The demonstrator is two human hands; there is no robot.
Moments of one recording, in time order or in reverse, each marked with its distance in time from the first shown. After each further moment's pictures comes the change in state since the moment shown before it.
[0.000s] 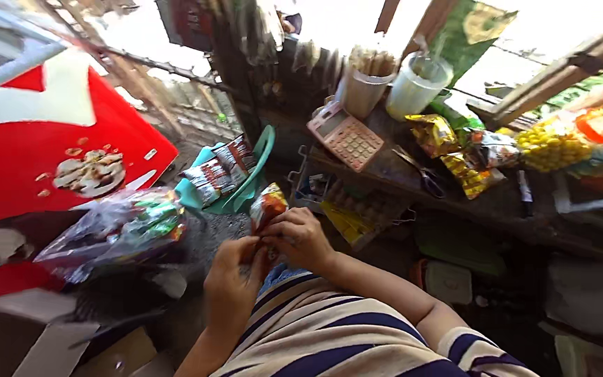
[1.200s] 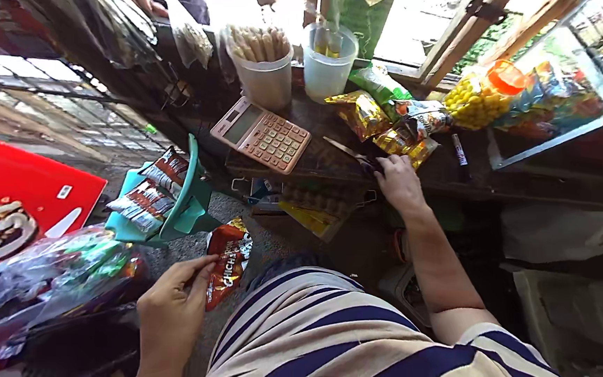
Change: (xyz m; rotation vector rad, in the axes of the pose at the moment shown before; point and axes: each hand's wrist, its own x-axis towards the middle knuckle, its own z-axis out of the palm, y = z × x) left_hand 0.030 0.020 0.033 0.077 -0.275 -0.081; right_hand -0.063 0.082 -0.287 -0.907 -0.060 0.892
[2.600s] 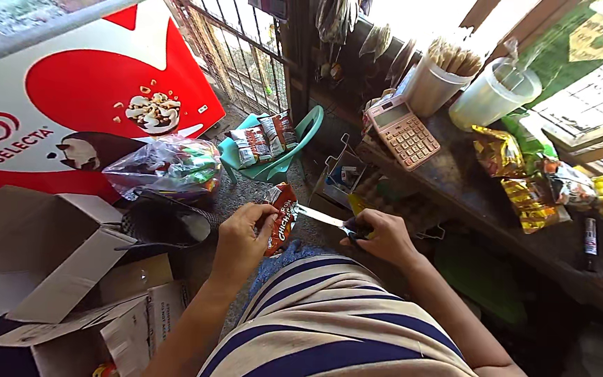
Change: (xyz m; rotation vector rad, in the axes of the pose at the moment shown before) left_hand -0.059 -0.059 -0.051 -0.006 0.242 -0.108; right_hand -0.090 -0.175 0.084 0.409 -0.233 -0.806
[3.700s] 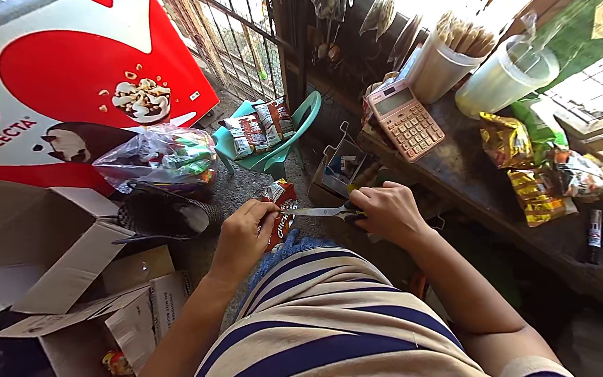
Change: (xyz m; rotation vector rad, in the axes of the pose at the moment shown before) left_hand 0.004 -0.002 0.009 0.081 -0.079 0.082; right_hand 0.047 -0.020 -0.033 -0.478 -0.078 -0.348
